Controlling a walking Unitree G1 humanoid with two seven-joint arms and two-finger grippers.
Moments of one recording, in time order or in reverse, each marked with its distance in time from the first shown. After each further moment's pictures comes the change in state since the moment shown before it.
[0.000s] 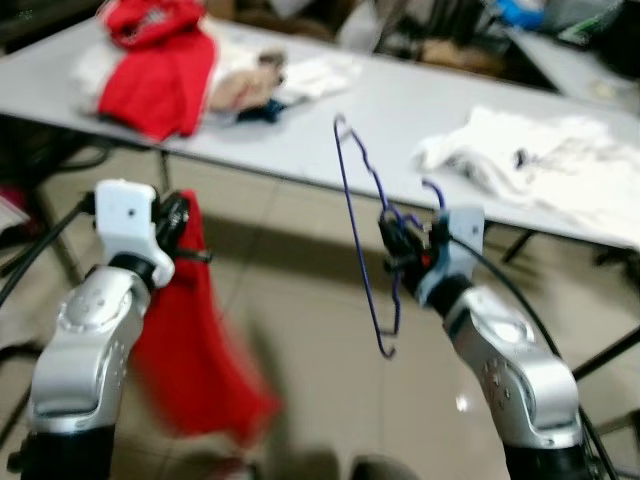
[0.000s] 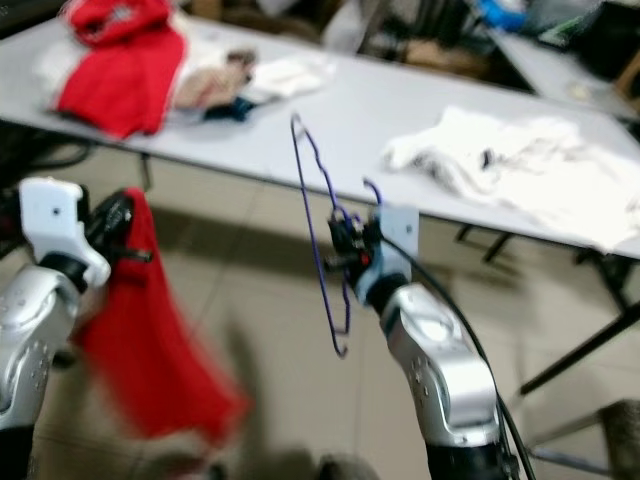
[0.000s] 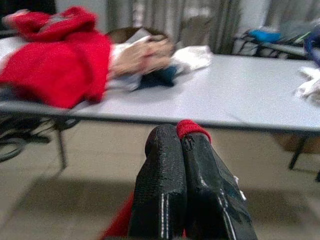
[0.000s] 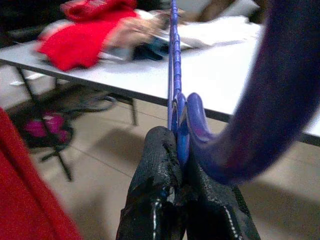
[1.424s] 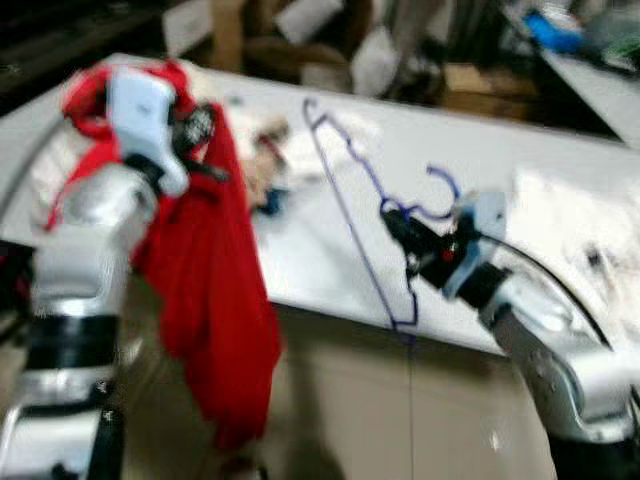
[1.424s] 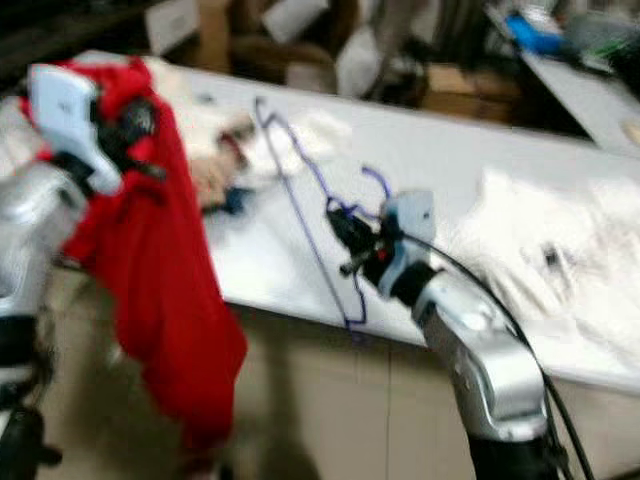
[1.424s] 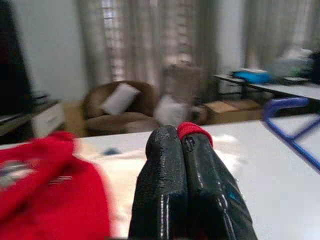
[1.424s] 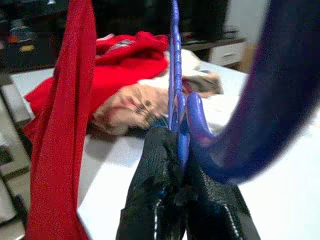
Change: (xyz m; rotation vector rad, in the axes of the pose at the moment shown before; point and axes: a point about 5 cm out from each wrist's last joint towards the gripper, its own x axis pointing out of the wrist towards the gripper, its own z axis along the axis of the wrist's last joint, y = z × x) left arm 0.054 0.015 0.074 0.081 -0.171 -0.159; right arm -0.010 0.000 0.038 -0.153 -0.057 0.298
